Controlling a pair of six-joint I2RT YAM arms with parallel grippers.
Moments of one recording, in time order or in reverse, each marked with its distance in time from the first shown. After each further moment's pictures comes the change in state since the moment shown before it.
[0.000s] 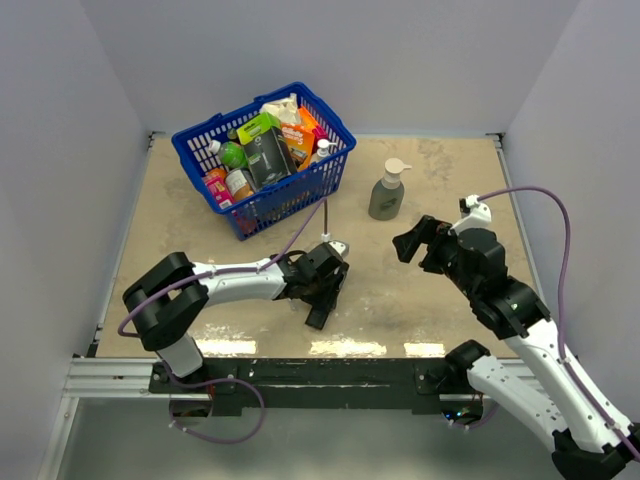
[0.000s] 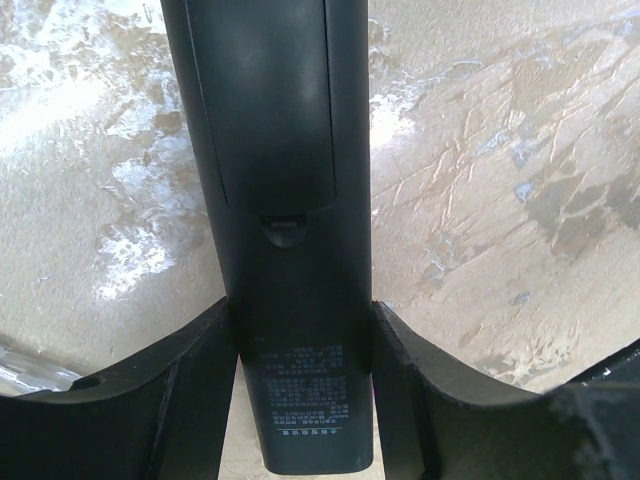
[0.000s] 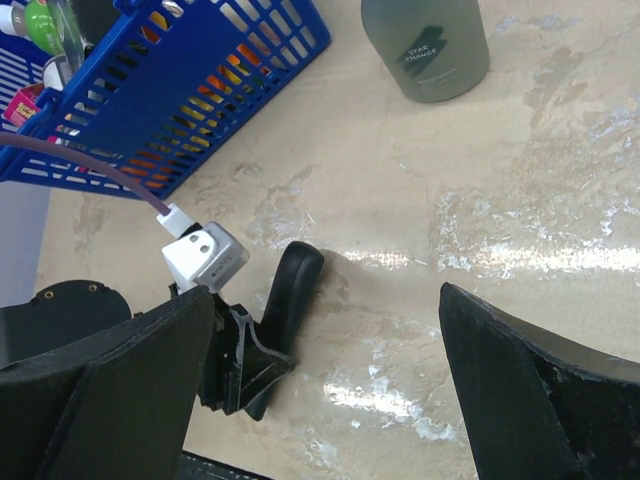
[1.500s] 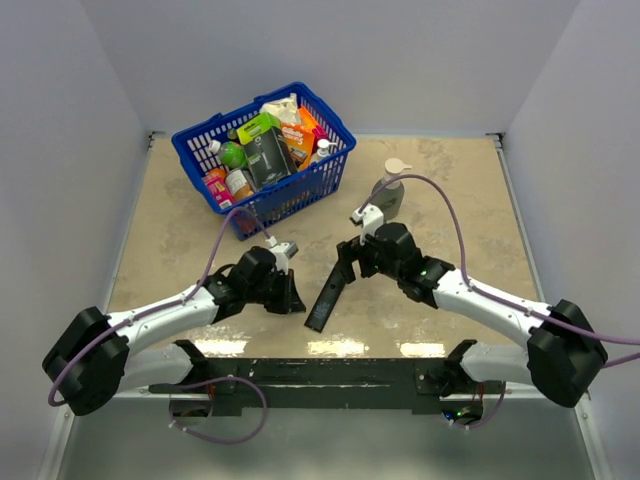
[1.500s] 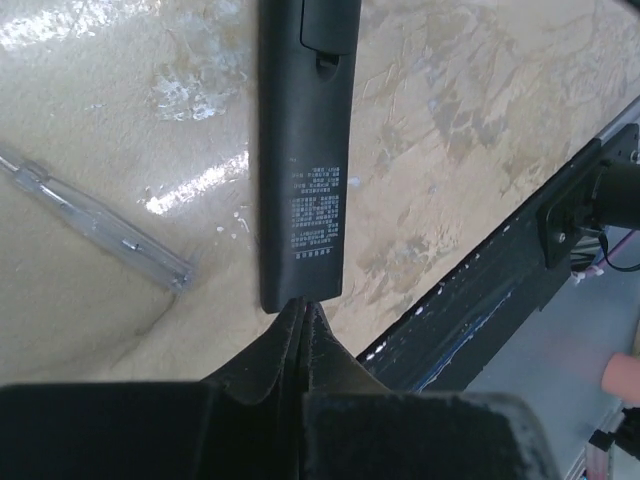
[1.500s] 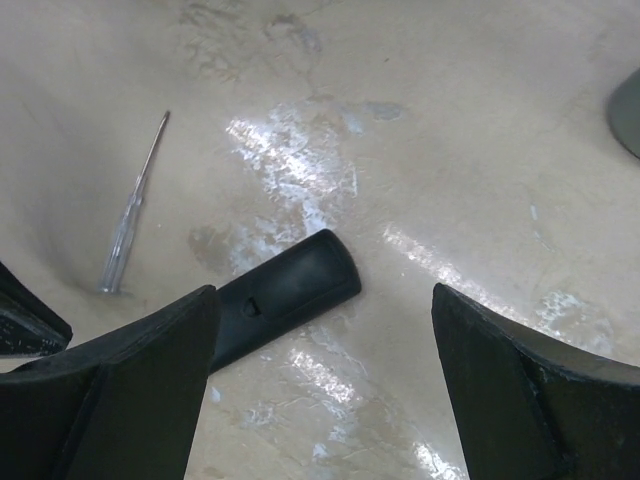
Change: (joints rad) left arm 0.234 -0.507 -0.401 0.151 0.342 -0.116; right arm 0.189 0.541 -0.133 0.539 -0.168 -0.455
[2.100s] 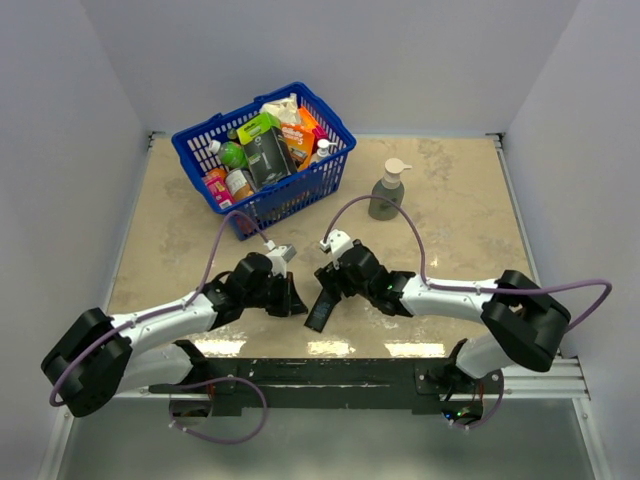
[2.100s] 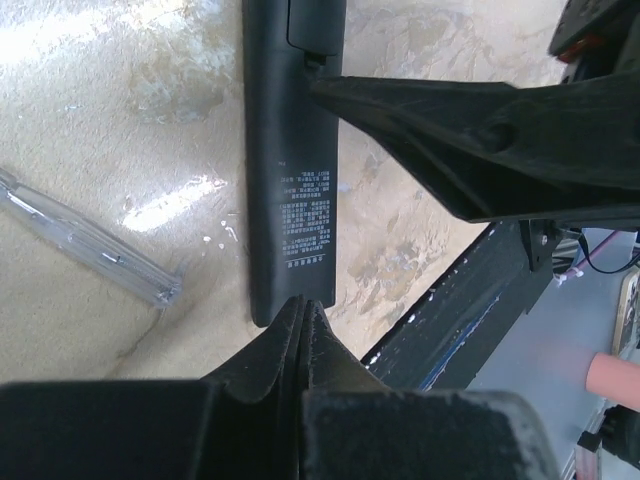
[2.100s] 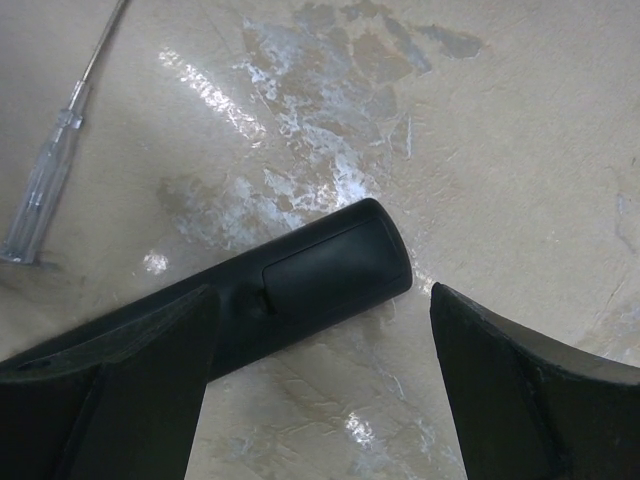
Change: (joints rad) left arm 0.000 -0.006 -0.119 0.192 0.032 -0.043; right arm 0.219 0.237 -0.052 0.163 0.212 -0.091
